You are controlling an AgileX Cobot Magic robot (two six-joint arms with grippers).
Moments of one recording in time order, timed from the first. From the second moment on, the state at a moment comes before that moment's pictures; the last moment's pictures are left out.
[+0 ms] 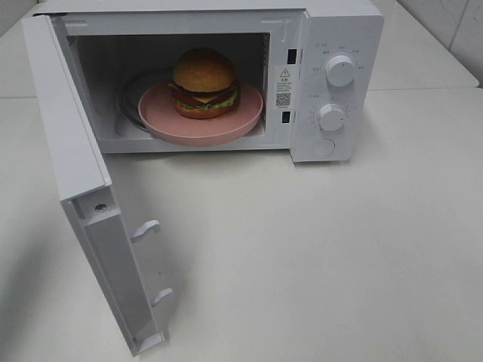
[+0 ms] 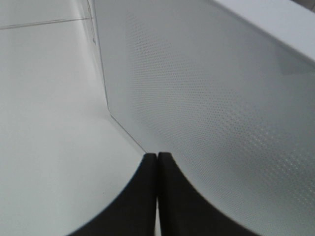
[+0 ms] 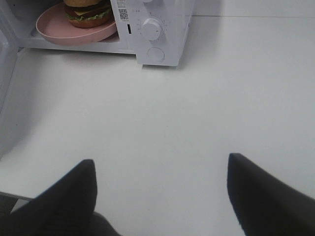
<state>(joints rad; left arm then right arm) -0.04 1.15 -0.57 -1.12 0.28 1.20 0.29 0.00 -0.50 0.00 1.01 0.03</state>
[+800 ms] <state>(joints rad) -0.12 1.38 -0.68 -1.34 0.36 1.49 0.29 0.00 -0.50 0.00 1.01 0.03</state>
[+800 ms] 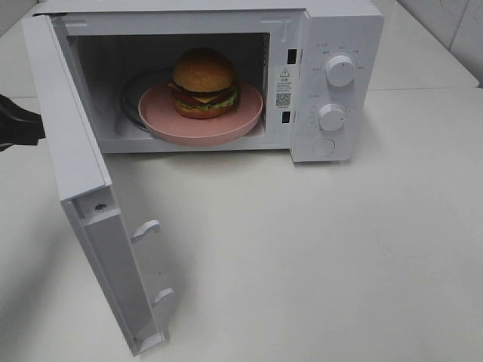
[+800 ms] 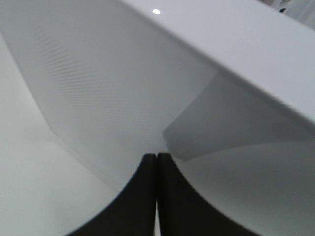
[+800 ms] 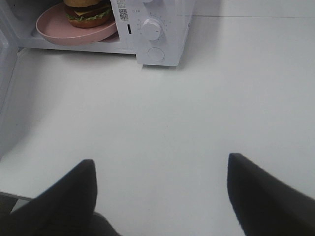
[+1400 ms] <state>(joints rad) -0.19 1.51 -0.84 -1.39 0.38 1.52 0.29 0.00 -0.50 0.00 1.01 0.03</state>
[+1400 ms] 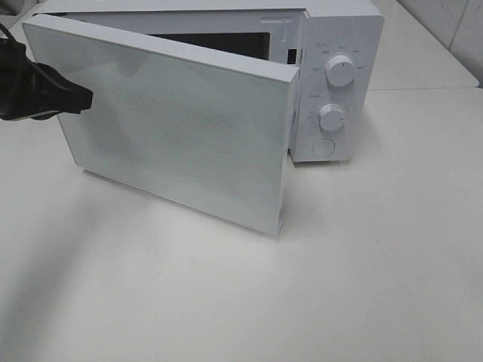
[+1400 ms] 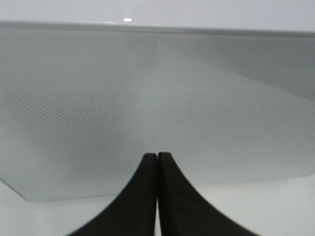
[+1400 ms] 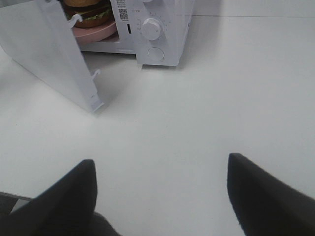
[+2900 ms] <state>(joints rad) -0.59 1.97 -1.33 -1.42 0.17 1.49 0.29 0.00 -0.50 0.00 1.01 0.03</state>
